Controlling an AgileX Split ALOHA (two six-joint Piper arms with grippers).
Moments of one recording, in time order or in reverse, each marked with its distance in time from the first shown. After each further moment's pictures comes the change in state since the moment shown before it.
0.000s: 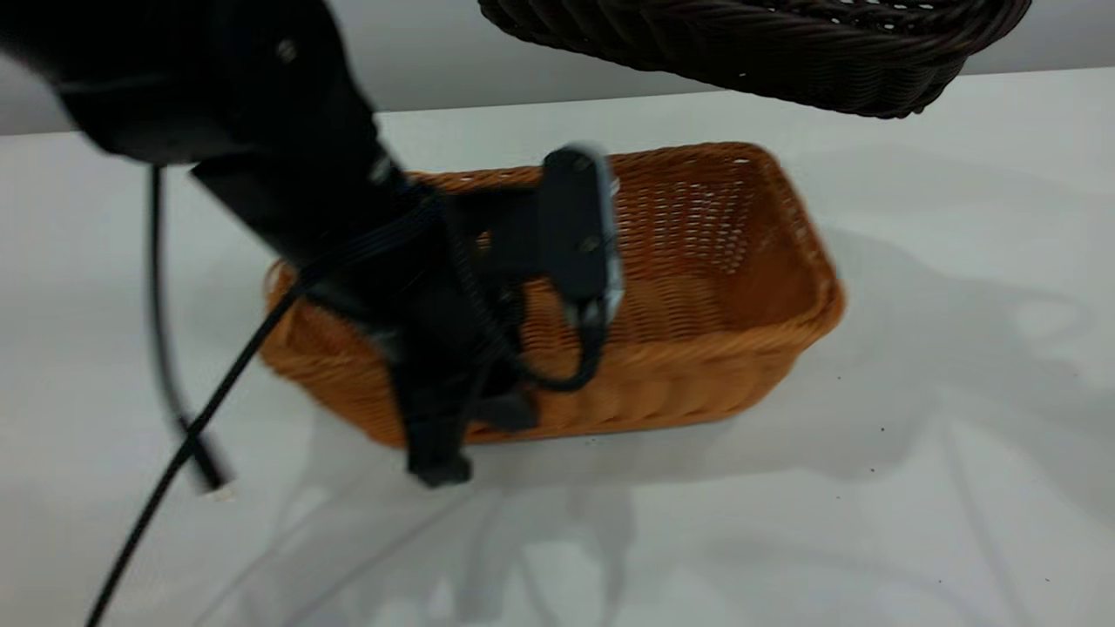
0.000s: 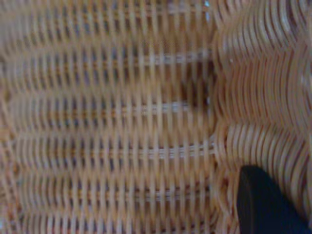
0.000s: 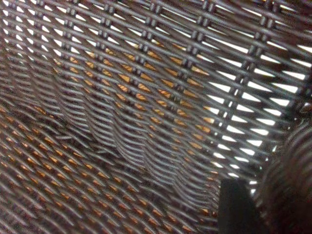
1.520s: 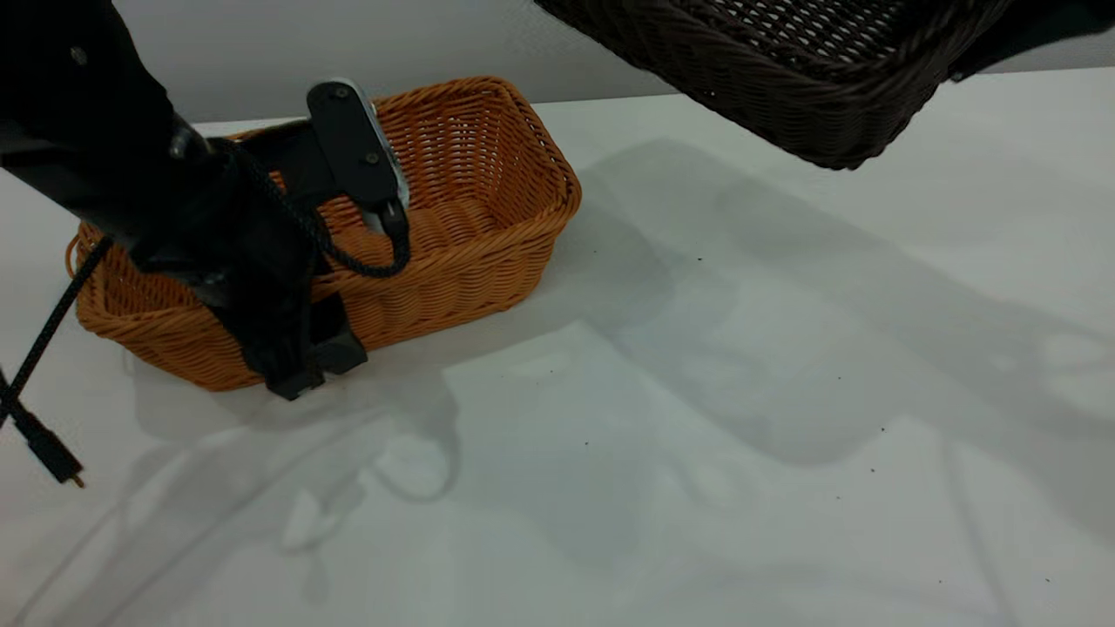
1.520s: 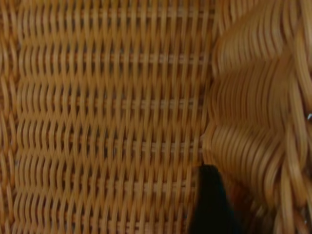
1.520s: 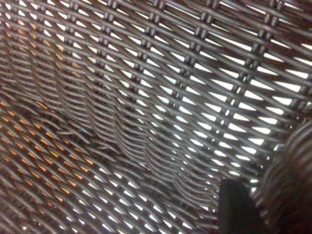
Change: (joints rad) left arm 0.300 -0.025 0.114 0.161 -0.202 -0.216; right arm 0.001 -0.002 0.179 0.153 -0.224 0.112
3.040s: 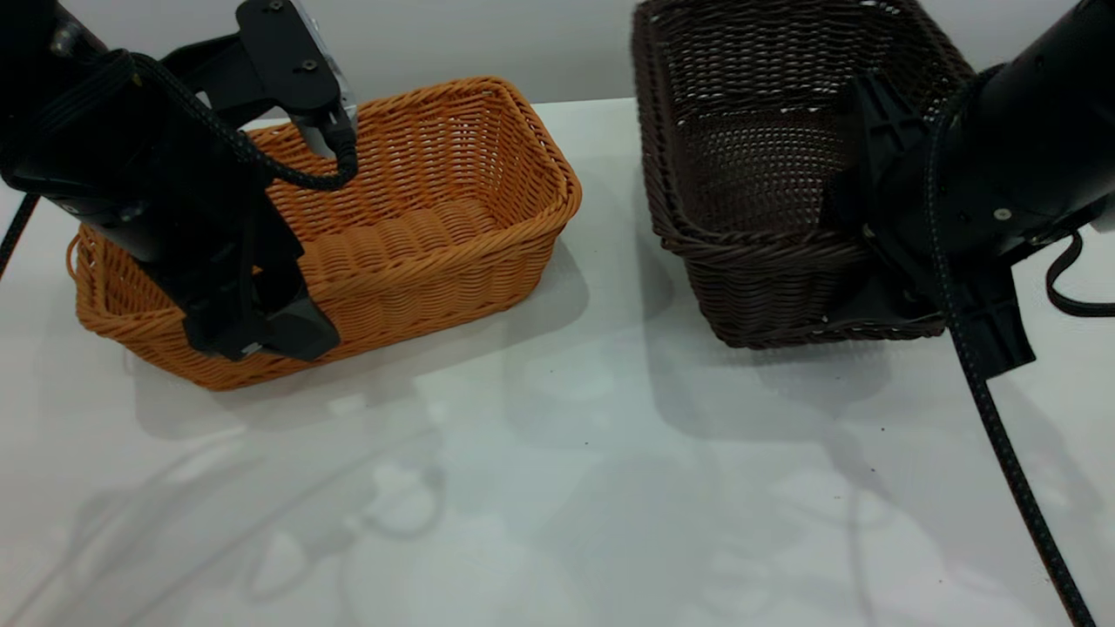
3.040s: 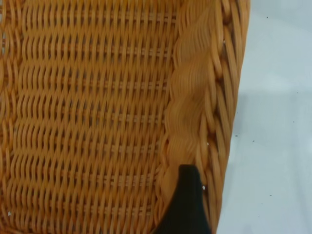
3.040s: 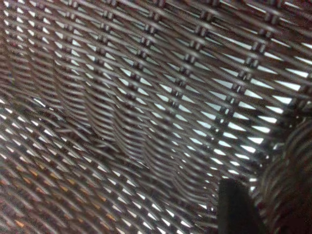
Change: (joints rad) left arm 0.000 -0.219 0.050 -0.033 0.190 -0.064; right arm 0.209 0.235 0.284 0.723 -0.532 0.160
